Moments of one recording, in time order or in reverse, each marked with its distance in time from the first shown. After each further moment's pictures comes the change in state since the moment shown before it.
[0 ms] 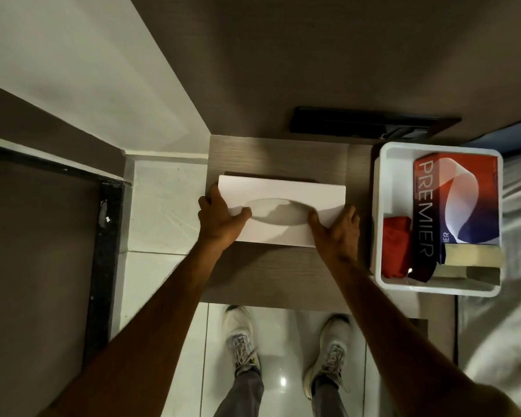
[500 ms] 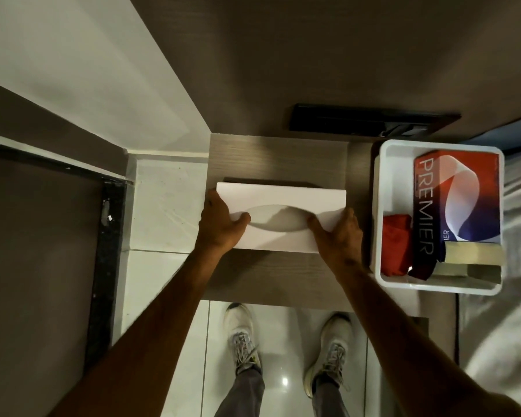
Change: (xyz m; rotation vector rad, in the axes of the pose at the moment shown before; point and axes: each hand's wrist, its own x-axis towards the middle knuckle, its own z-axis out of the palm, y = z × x) left_hand -0.014 -0.006 0.000 0.057 0.014 0.103; right_hand -0.004 0.009 -0.007 0.019 -0.037 0.006
